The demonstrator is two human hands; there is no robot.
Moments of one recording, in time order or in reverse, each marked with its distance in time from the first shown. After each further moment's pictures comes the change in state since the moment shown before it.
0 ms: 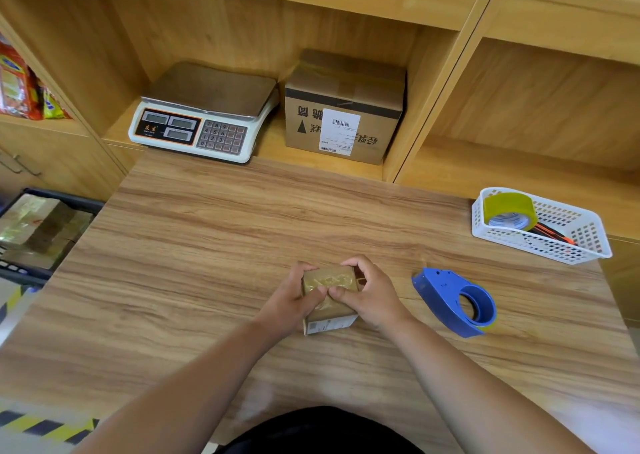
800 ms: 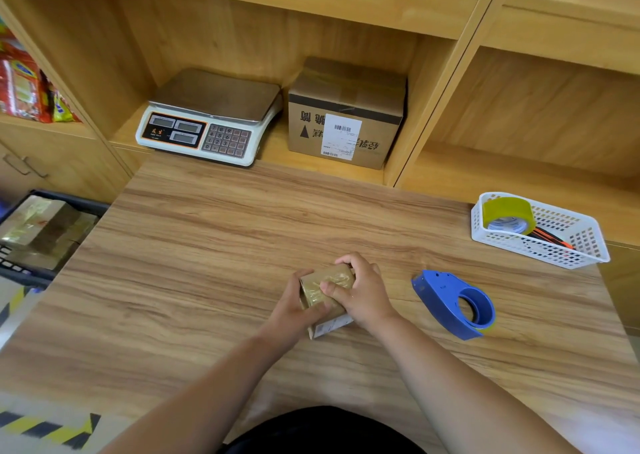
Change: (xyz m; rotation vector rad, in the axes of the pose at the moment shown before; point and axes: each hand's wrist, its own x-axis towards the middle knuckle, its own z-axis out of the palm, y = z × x) left_hand -0.024 0.009 0.012 -0.168 0.032 -0.148; right_hand 0.002 -0.006 0.015 -0.073 0.114 -0.032
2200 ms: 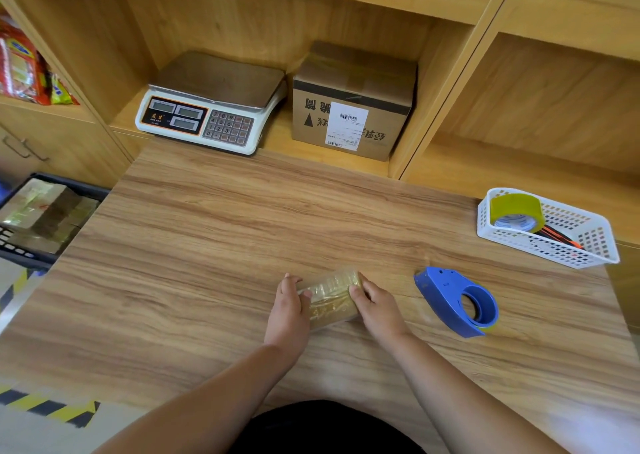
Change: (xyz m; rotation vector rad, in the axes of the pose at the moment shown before) left_hand 0.006 -0.031 0.014 0.453 0.383 0.029; right_hand -0.011 0.047 0.000 0.046 -0.114 0.221
